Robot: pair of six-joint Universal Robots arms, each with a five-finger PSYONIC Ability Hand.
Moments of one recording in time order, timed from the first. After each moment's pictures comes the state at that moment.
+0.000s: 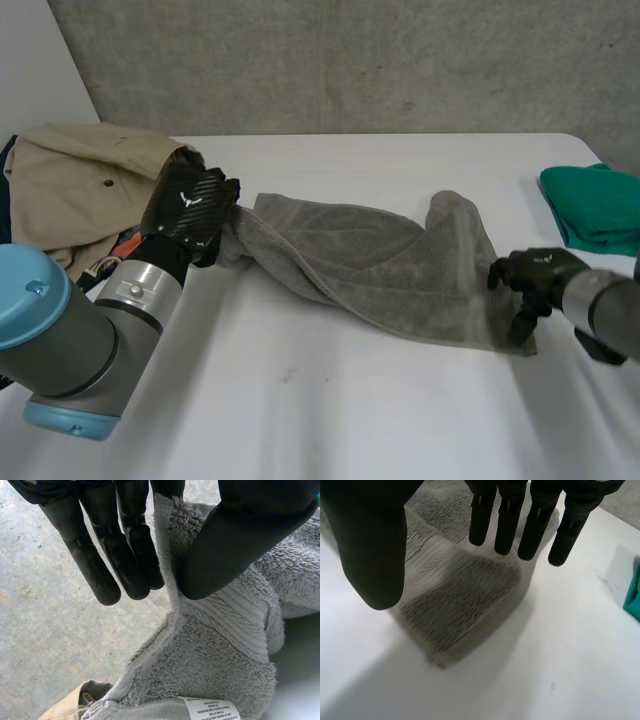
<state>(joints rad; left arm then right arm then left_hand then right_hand) 4.30 -1.84 -1.86 3.80 -1.43 3.56 1.72 -1.19 1.62 0.19 1.40 2.72 1.13 1.20 1.19 1.20 1.00 0.51 0.51 0.51 0.51 0.34</state>
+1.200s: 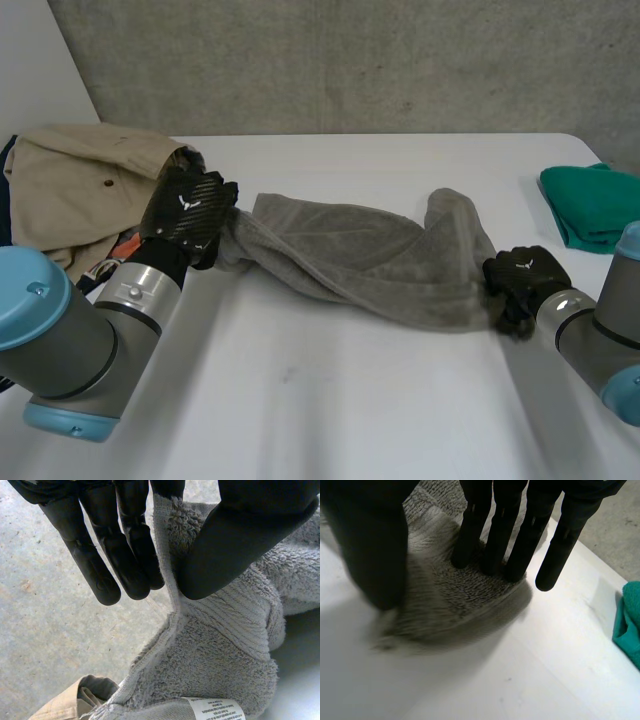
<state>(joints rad) 4.31 -1.84 -1.86 3.80 -1.43 3.56 1.72 -1.03 1.69 -0.23 1.38 2.63 1.13 1.20 1.19 1.20 1.00 0.82 0.82 0.82 0.82 0.51</state>
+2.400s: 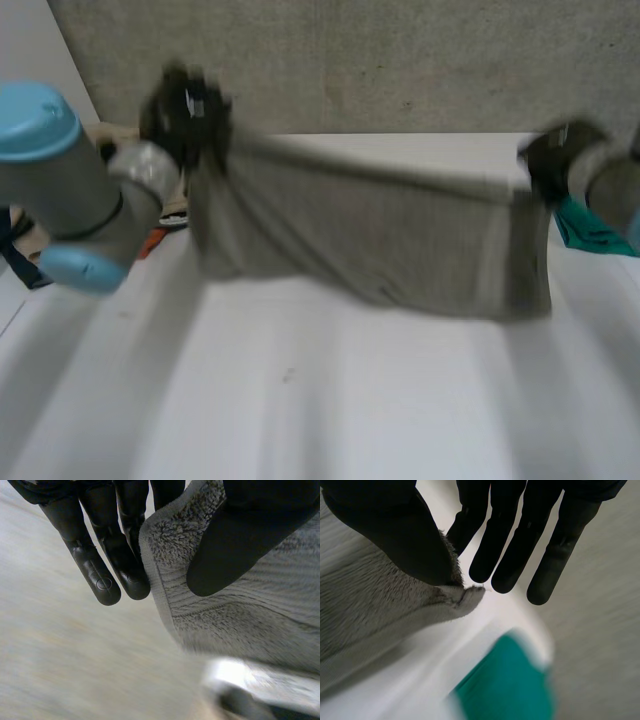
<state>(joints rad) 4.34 -2.10 -1.13 3.48 -1.42 3.99 1.80 -0.98 0.86 0.32 1.57 2.48 1.13 1.20 1.19 1.20 1.00 1.12 1.18 1.19 1.20 1.01</state>
